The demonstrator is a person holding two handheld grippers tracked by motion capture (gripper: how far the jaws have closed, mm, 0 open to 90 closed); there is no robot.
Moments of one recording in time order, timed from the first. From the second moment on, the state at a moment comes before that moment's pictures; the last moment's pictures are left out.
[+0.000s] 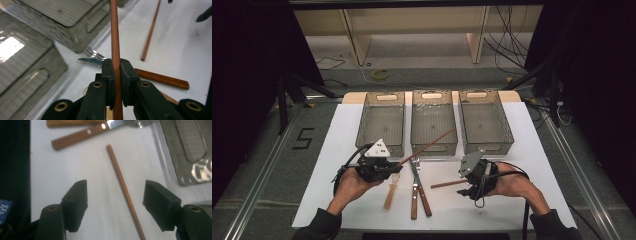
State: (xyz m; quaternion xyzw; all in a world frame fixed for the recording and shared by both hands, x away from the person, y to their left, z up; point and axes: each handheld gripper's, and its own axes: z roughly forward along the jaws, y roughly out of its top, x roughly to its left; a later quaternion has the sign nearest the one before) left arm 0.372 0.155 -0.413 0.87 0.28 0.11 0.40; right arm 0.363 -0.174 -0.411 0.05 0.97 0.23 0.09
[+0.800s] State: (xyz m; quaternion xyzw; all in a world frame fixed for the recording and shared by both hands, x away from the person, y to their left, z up) left arm 0.433 0.199 -0.396 0.81 0.40 0.15 0.41; right arm 0.373 -0.179 -0.421 0.08 0.97 0.20 0.09
